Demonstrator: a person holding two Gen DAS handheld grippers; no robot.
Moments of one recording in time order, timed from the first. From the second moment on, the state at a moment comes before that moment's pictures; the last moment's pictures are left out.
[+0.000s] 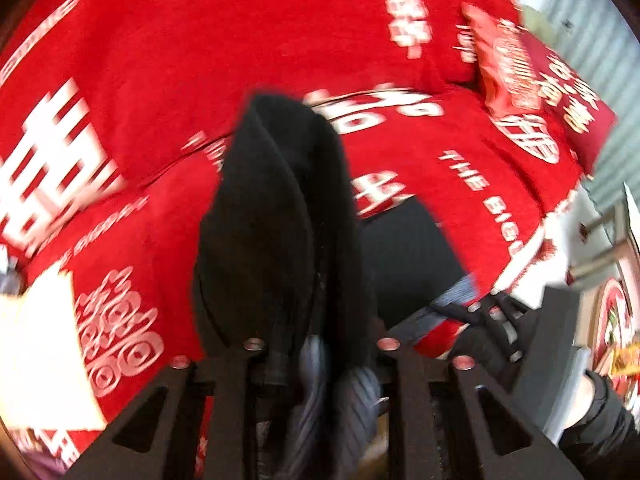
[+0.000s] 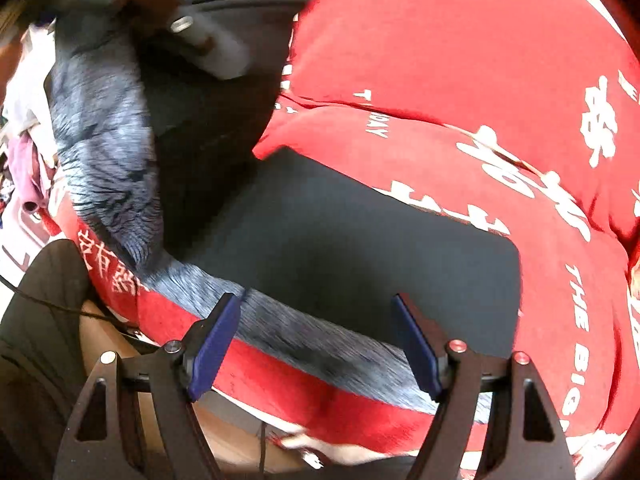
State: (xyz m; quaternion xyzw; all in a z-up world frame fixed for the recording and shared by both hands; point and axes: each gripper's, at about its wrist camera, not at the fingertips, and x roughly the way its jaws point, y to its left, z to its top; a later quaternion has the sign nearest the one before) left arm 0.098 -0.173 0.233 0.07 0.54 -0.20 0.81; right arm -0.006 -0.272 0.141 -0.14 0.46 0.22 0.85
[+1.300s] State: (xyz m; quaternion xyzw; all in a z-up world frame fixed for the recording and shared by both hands) left arm 0.104 -0.122 0.123 0.02 0.58 -0.07 0.81; right arm 0.014 -0.377 0.106 0.15 0.46 0.30 0.82
